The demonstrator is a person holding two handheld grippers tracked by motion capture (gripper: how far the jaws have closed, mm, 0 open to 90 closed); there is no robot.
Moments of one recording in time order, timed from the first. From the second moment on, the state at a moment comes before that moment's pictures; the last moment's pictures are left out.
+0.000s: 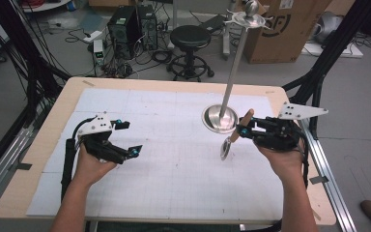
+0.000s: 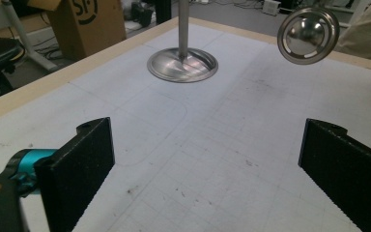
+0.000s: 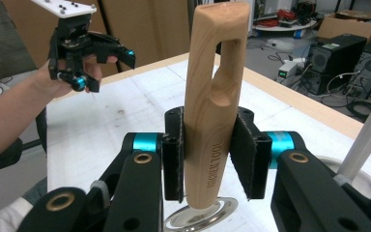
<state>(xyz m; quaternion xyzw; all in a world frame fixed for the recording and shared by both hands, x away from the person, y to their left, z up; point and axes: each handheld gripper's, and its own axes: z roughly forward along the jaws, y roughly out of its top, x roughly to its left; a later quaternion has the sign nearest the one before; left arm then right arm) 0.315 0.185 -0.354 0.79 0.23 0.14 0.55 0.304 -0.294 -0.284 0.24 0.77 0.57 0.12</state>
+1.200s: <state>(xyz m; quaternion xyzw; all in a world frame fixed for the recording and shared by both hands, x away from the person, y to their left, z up) 0.315 0.183 -0.355 0.80 0.22 0.13 0.54 0.388 -0.326 -0.181 0.30 0.79 0.51 0.17</state>
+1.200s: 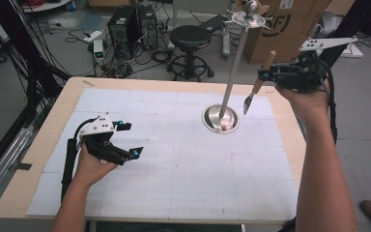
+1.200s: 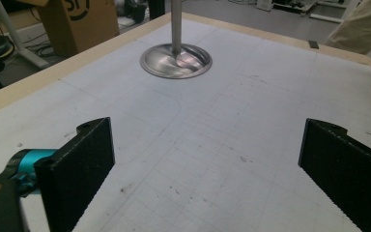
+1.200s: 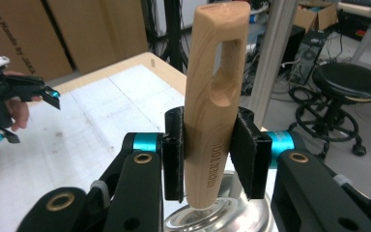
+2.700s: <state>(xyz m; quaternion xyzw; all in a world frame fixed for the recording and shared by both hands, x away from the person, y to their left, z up) 0.311 0.181 -0.355 0.80 0.22 0.12 0.55 0.438 -0.328 -0.139 0.35 0.78 0.48 0.20</state>
